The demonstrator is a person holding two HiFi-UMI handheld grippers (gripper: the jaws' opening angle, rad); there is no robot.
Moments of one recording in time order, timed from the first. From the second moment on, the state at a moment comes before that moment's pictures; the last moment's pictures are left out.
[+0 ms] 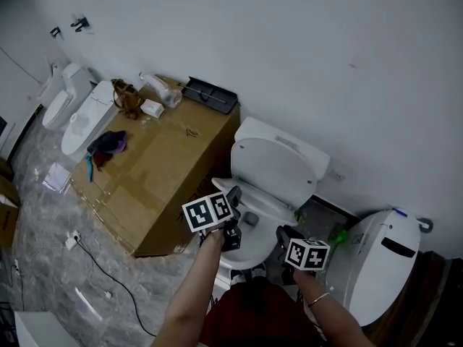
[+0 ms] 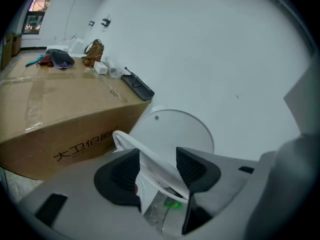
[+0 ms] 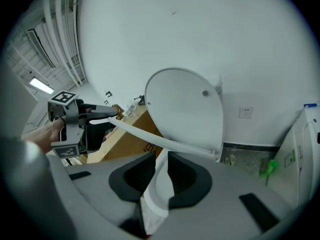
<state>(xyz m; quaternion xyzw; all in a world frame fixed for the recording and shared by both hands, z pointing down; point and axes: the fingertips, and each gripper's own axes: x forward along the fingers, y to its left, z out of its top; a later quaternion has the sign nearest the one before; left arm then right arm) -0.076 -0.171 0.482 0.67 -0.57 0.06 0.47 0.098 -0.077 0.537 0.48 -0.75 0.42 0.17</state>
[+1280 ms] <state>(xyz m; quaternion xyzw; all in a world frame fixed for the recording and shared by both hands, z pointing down) -0.009 -0.209 0.451 0.81 -0.48 0.18 0.27 0.133 -0.142 0.524 0.52 -0.74 0.40 0.16</state>
